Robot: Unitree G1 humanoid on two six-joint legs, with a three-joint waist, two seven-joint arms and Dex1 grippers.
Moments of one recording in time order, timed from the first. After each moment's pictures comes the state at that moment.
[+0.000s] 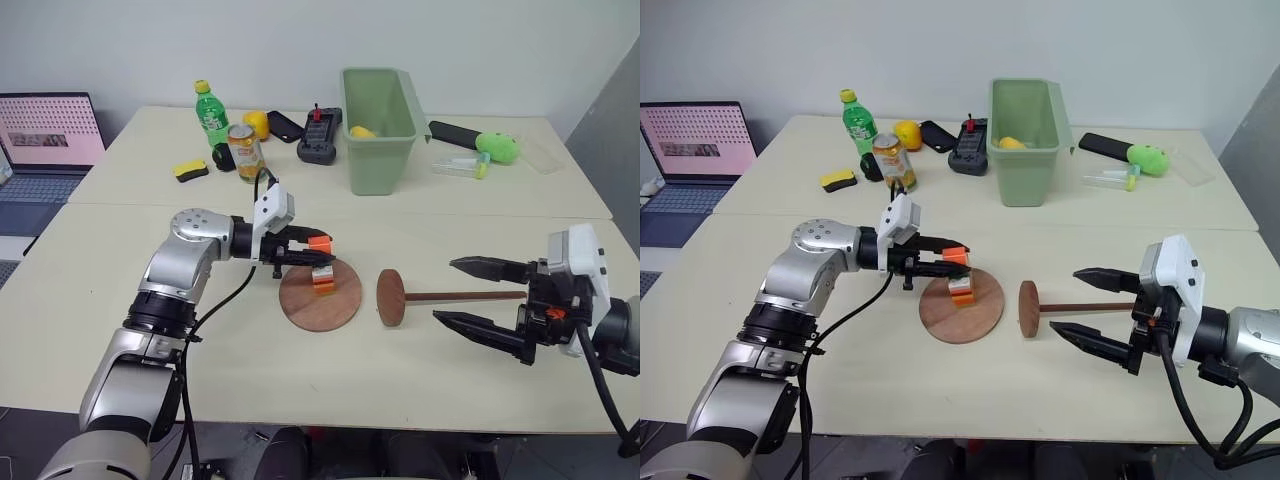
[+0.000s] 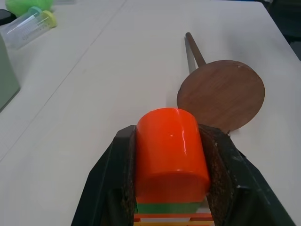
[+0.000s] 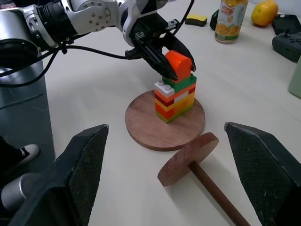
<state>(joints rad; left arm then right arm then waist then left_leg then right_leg) -0.75 0.56 -0.16 0.33 -0.29 0.26 -1.34 0.01 -0.98 -0.45 -0.80 1.10 0.82 0.67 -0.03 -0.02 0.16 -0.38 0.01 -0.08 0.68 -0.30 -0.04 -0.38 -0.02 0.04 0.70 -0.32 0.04</state>
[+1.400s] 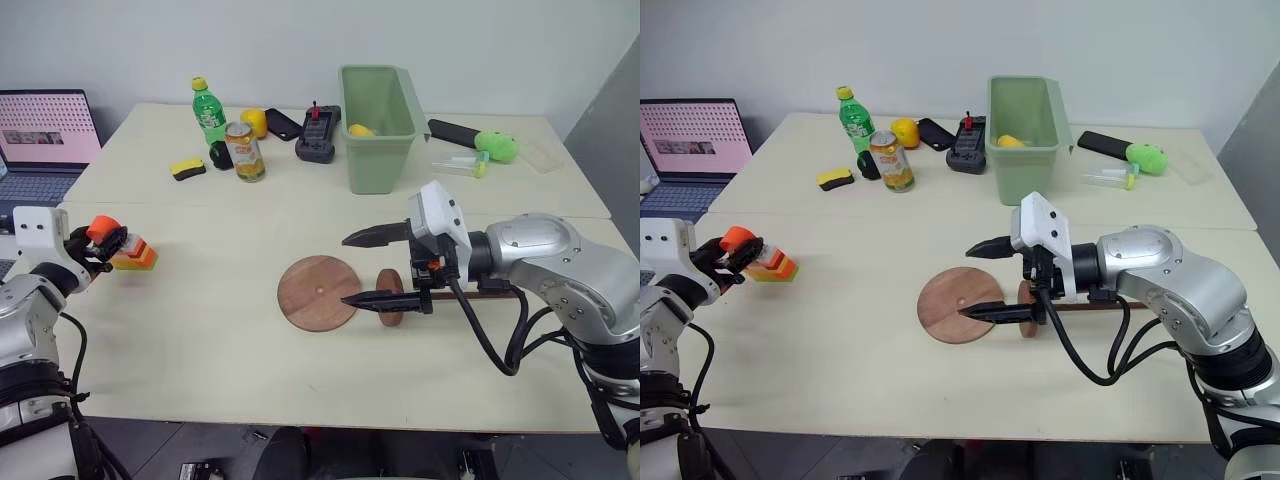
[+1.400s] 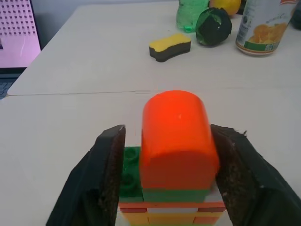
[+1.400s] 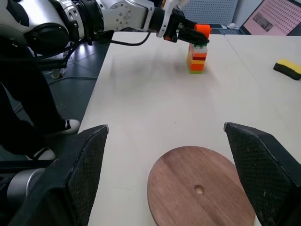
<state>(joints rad) -0.42 0.81 0.48 0.58 -0.34 0.24 -0.62 -0.70 -0.72 0.22 -0.50 0.75 0.78 0.91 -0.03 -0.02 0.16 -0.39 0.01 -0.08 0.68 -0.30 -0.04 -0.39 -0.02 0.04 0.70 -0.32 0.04</state>
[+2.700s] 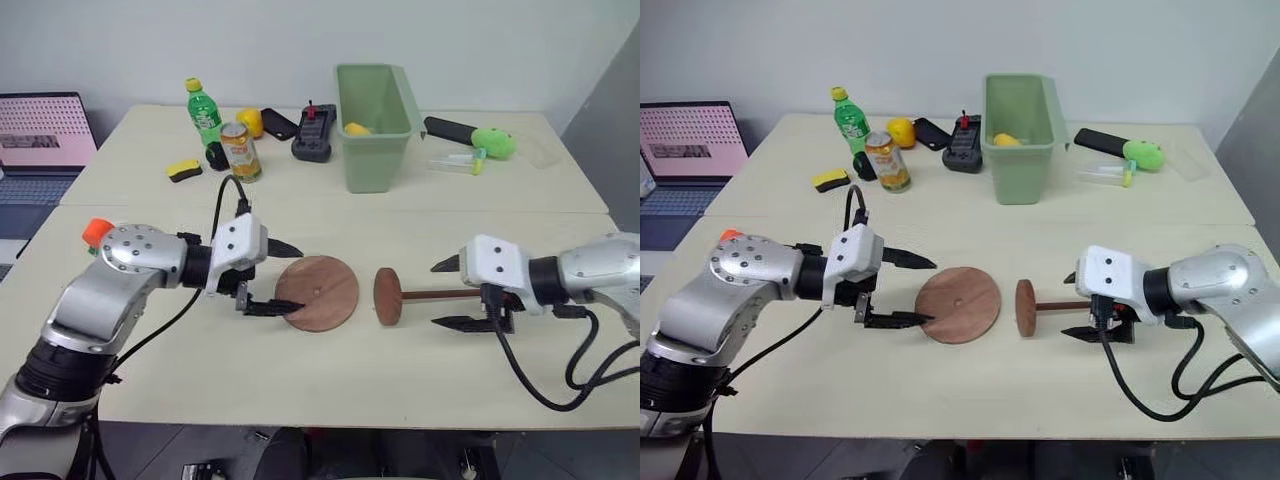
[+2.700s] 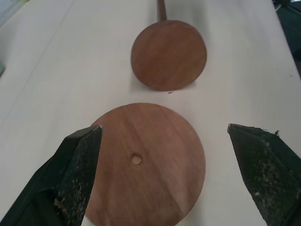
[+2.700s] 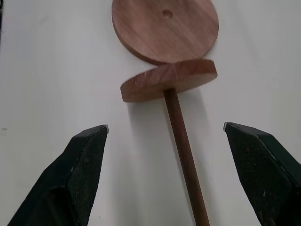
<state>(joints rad) -0.48 0.90 -0.13 -0.25 -0.43 0.42 -1.23 -0.50 -1.16 0.24 -0.54 0.38 0.68 1.08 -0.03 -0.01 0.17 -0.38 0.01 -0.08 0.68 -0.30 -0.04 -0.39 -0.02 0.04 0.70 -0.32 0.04</state>
